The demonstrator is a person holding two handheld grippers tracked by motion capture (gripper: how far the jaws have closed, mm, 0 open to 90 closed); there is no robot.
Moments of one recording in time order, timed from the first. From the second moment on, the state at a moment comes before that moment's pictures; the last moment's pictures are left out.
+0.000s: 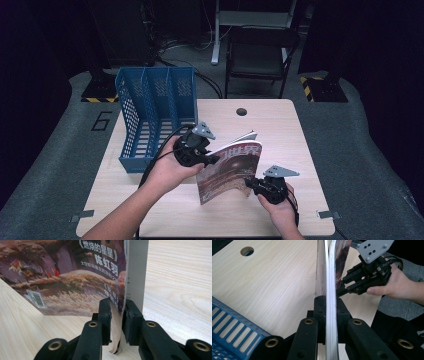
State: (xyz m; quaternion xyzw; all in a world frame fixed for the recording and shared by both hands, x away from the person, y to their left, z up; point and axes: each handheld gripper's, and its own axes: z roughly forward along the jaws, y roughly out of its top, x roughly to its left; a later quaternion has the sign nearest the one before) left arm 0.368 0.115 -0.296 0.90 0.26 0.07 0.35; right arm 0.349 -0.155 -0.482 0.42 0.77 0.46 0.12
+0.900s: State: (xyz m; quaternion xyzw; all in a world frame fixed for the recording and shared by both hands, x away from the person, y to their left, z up) left arm 0.372 0.108 -0.287 0.91 0.25 0.06 0.34; right arm 0.349 -0.155 -0.480 0.41 0.77 0.47 0.12
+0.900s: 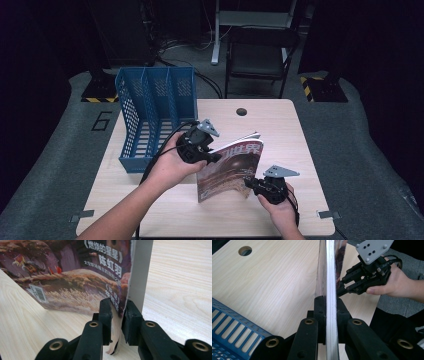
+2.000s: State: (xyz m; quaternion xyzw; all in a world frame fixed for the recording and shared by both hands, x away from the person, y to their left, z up) left arm 0.374 0.118 -0.239 0.90 0.24 0.06 0.36; right arm 0.335 -0.152 -0.451 0.38 0.75 0.53 0.13
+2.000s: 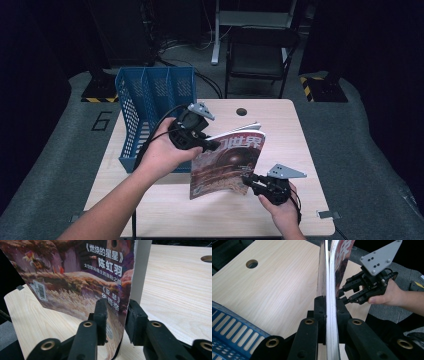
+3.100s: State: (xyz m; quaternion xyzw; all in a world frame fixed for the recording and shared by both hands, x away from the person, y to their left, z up) left arm 0.383 0.126 -0.212 0.90 0.26 0.07 0.35; right arm 0.339 -0.160 -0.470 0.40 0.75 0.51 0.10
